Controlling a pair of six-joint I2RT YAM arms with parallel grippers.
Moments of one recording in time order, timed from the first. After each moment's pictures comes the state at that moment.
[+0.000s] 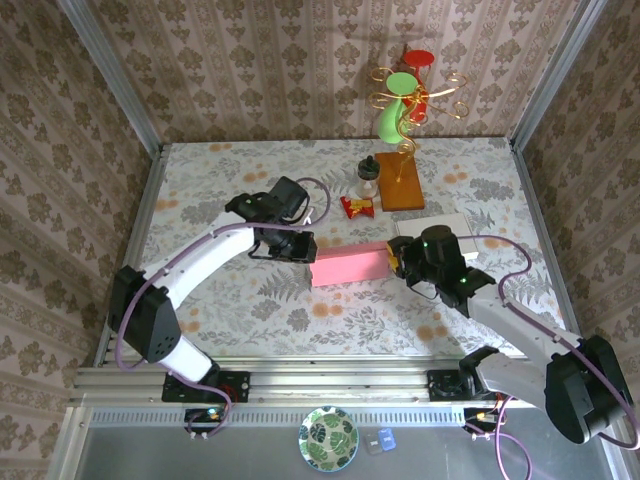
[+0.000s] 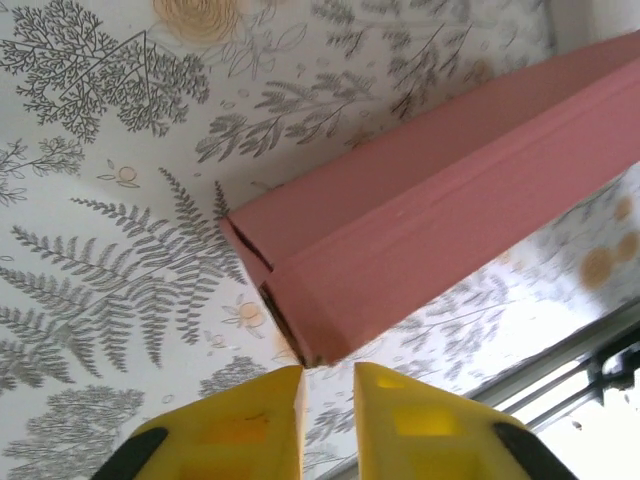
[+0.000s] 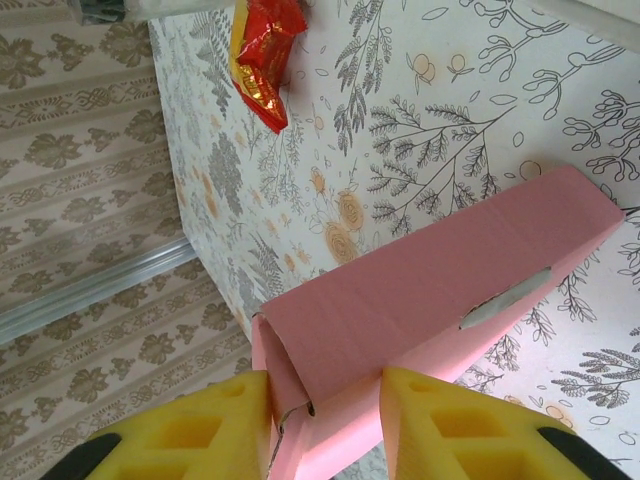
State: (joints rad) left arm -0.70 1.53 1.33 -0.96 0.28 -0.46; right arm 0.41 1.08 0.54 -0.06 -0.14 1.63
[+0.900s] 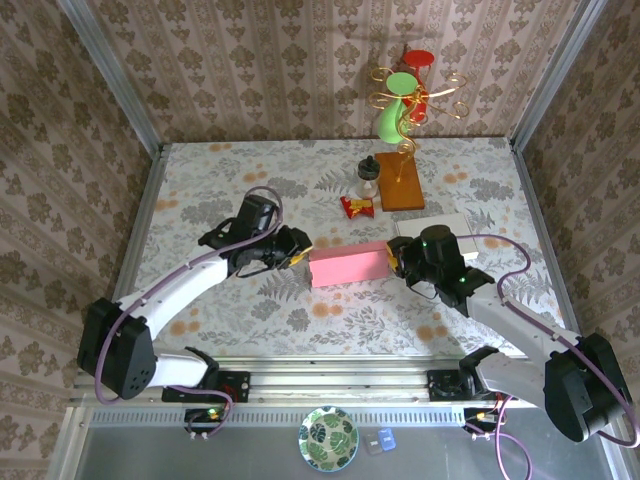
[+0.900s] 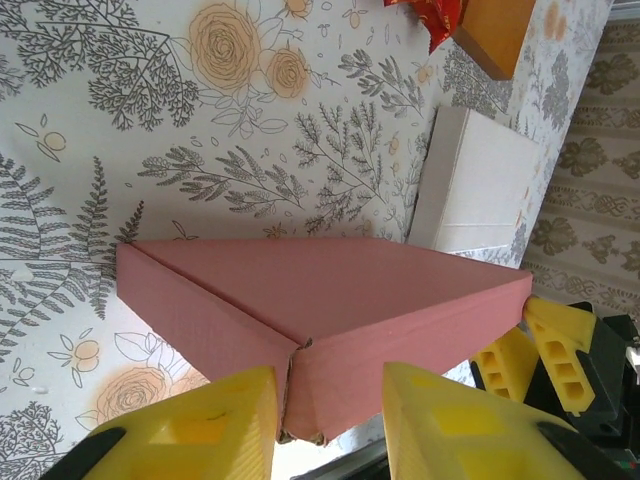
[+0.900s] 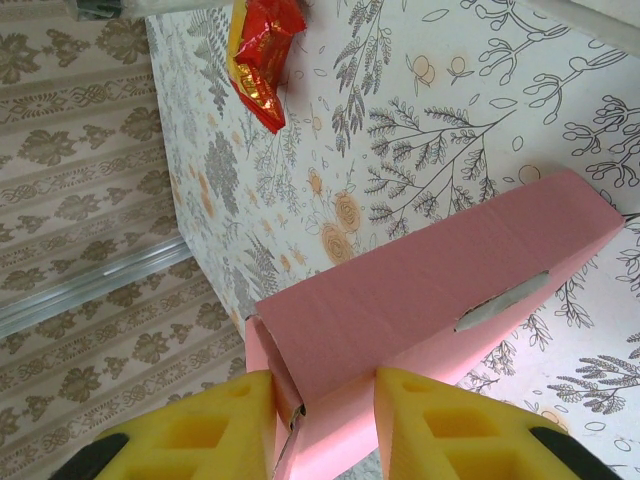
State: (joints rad) left arm -0.59 1.32 0.93 -0.44 0.40 -1.11; right arm 0.41 1.09 0.54 -0.06 -0.14 1.62
